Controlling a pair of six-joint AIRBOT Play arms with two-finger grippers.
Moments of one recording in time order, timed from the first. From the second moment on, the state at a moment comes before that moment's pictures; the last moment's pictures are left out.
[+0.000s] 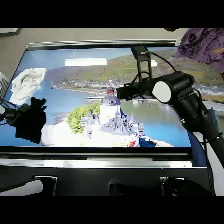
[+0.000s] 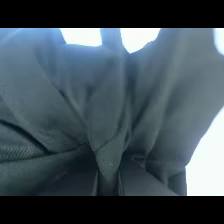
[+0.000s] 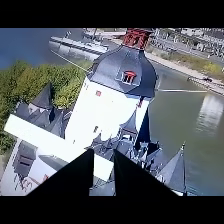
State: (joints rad) left arm 0.39 -1.36 1.00 1.45 -0.77 -1.88; right arm 0.53 -1.24 1.44 -1.50 1.04 1.79
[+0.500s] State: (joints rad) left arm -0.28 -1.22 1.02 1.06 -0.72 -1.89; right arm 0.53 -1.21 1.44 -1.56 1.17 1.80
